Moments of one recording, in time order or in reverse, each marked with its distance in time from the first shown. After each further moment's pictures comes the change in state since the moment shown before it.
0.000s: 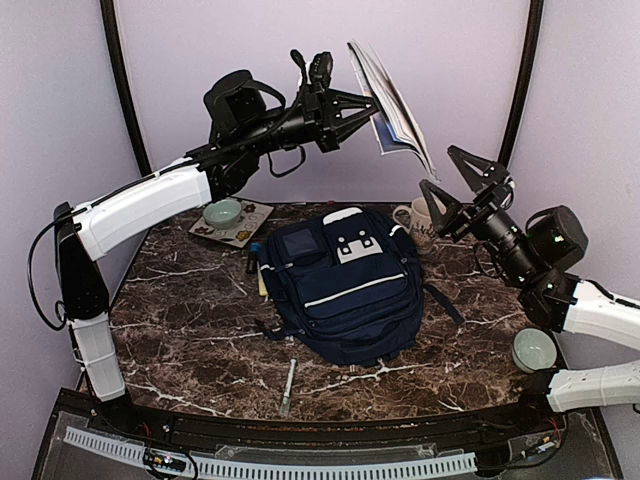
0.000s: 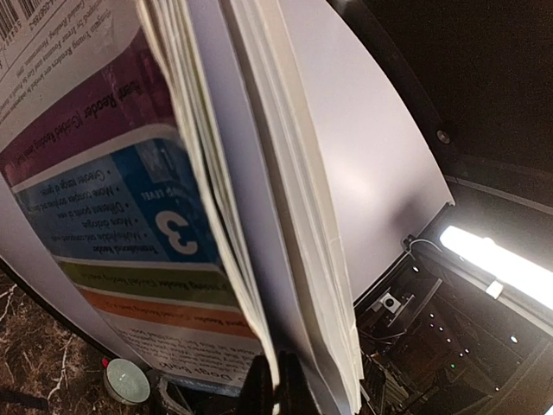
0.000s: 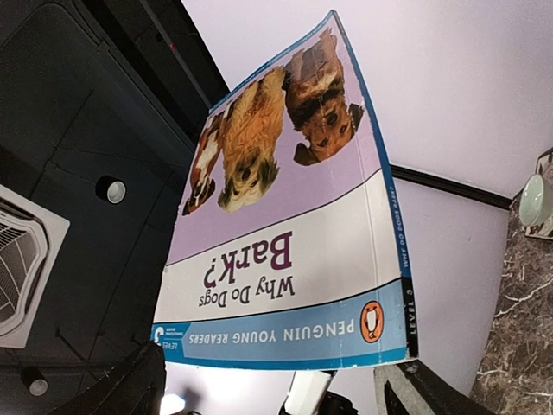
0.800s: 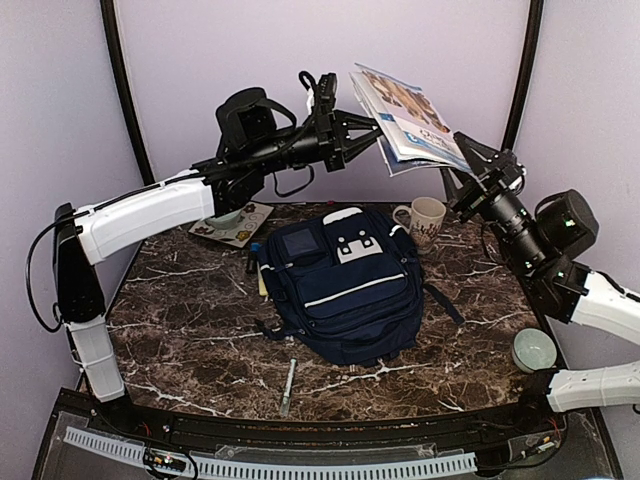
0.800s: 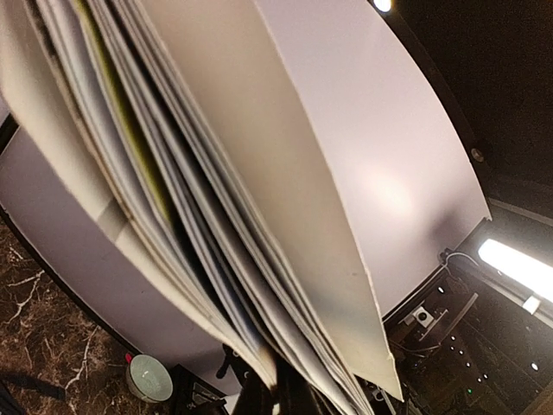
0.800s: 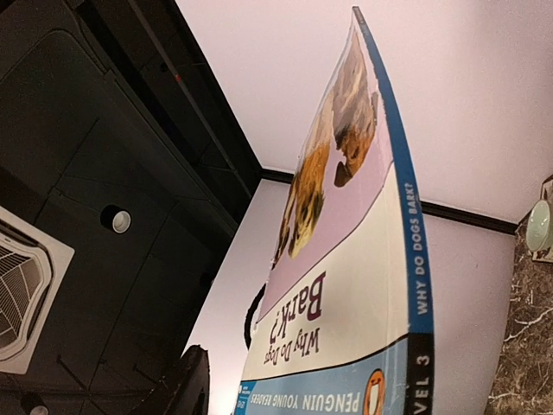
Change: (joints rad) left arm -0.028 -0.021 -0.105 -0.023 -0.122 0.061; right arm 0.003 -0.008 0.099 -0.078 0.102 0.014
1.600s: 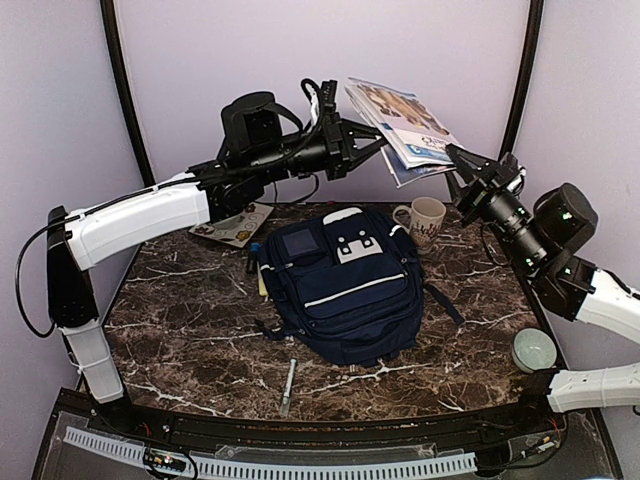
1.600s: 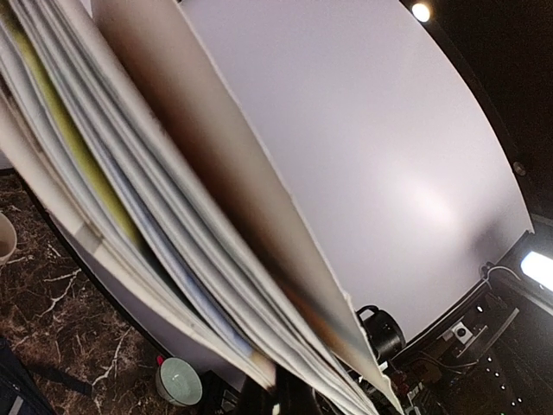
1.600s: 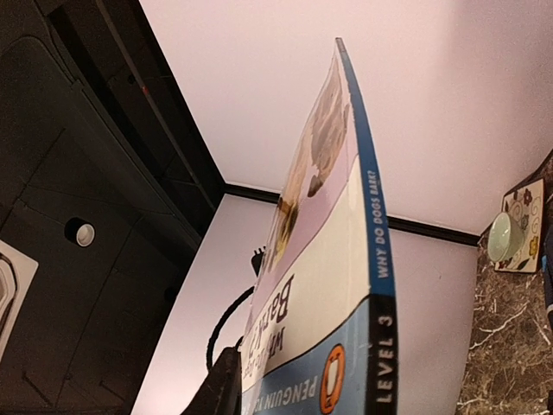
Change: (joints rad) left arm -0.053 -0.036 -0.033 -0.114 -0.142 0.091; right arm 0.000 -0.020 0.032 -0.161 0.060 -0.046
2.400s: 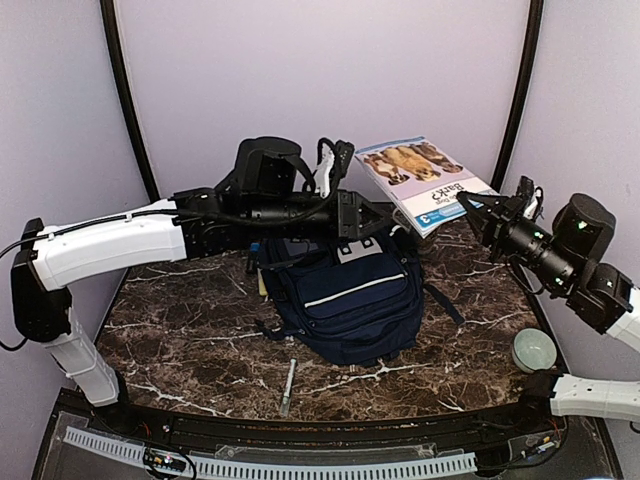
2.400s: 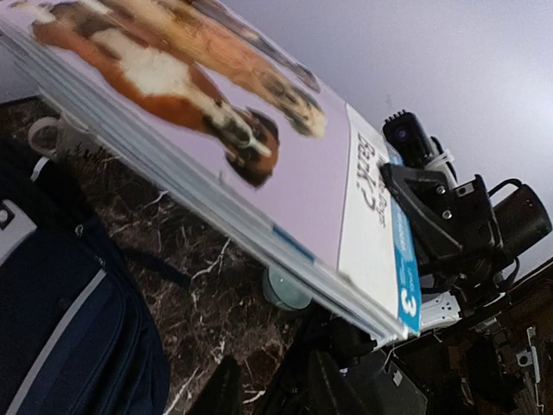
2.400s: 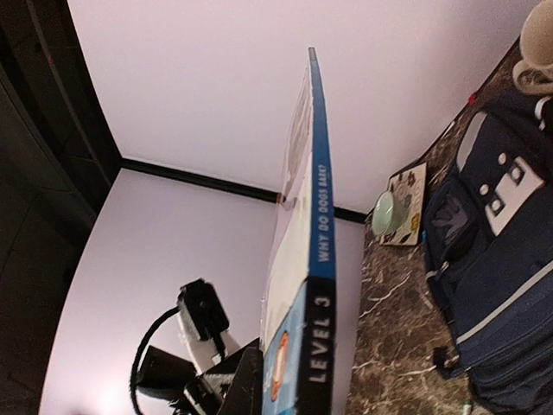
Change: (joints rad) left arm -0.172 -0.163 -0.205 -0.345 -0.299 0.269; right arm 0.002 -0.208 0.014 -0.532 -0.005 -0.124
